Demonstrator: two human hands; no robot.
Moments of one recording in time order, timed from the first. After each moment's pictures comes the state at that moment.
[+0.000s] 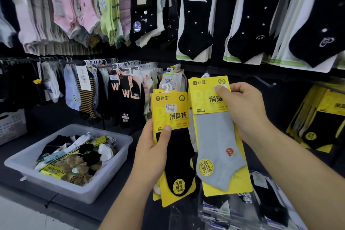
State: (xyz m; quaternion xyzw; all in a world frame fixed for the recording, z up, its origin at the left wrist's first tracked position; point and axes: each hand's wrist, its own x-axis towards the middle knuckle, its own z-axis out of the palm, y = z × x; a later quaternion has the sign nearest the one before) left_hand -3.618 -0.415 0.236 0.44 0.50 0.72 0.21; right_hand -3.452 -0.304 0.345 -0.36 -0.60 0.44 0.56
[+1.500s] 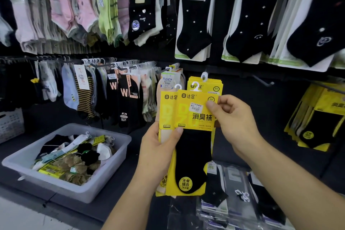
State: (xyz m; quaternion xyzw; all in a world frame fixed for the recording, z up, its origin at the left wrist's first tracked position) left_hand -3.606 -0.411 0.239 0.42 0.45 0.73 0.29; right_hand -3.449 -0.311 0.309 -0.29 -0.66 0.46 0.52
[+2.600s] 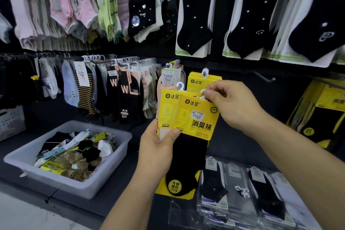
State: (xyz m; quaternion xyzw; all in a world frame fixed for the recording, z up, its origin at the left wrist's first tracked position) left_hand -3.607 -0.411 0.233 0.42 0.49 0.72 0.25; right_hand -3.448 -0.312 0.351 -0.32 -0.81 0.25 0.41
